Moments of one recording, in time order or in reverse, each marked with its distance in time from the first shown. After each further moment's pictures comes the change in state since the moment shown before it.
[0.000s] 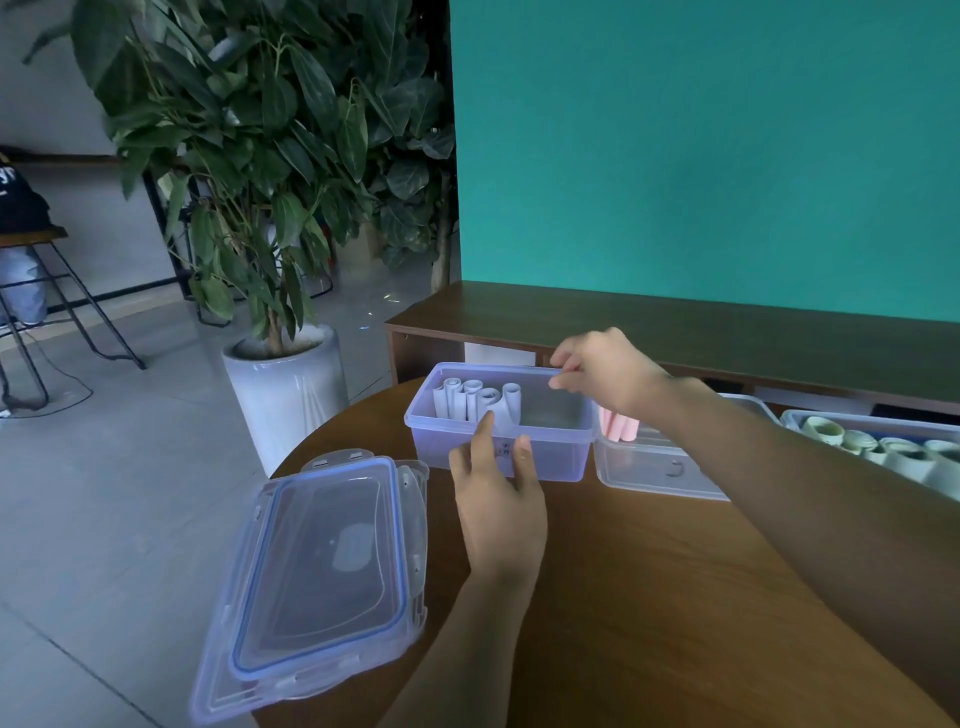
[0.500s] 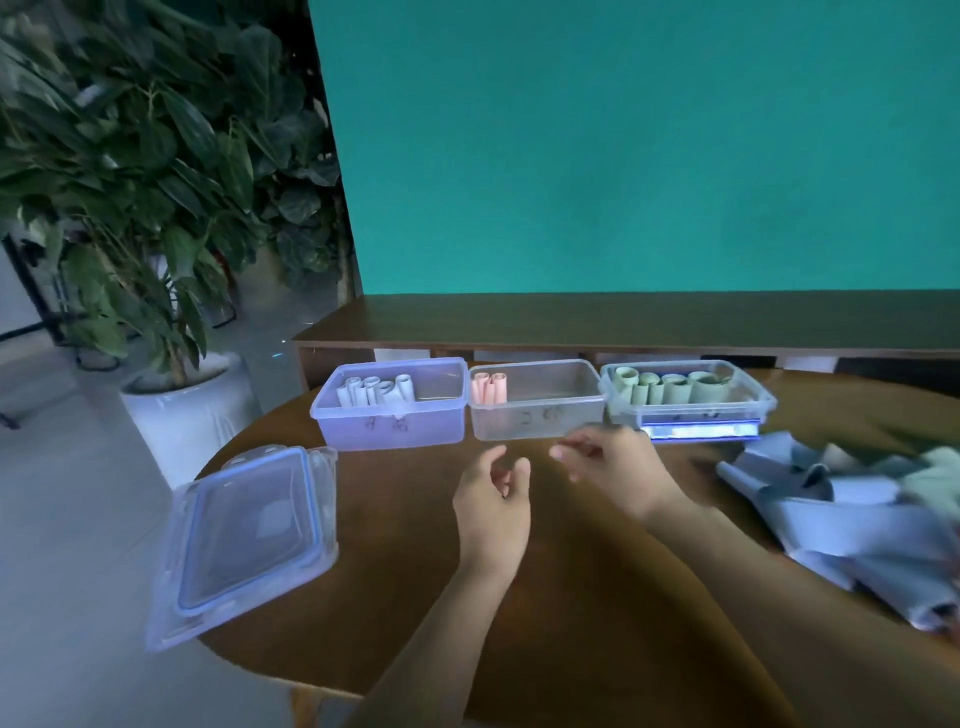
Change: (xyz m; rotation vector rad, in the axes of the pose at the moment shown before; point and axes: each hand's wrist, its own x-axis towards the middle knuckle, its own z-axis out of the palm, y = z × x) left_hand -0.114 0.055 0.011 -0.052 -0.376 0.013; right_hand -0.252 0.040 -0.008 0.292 0.225 0.218
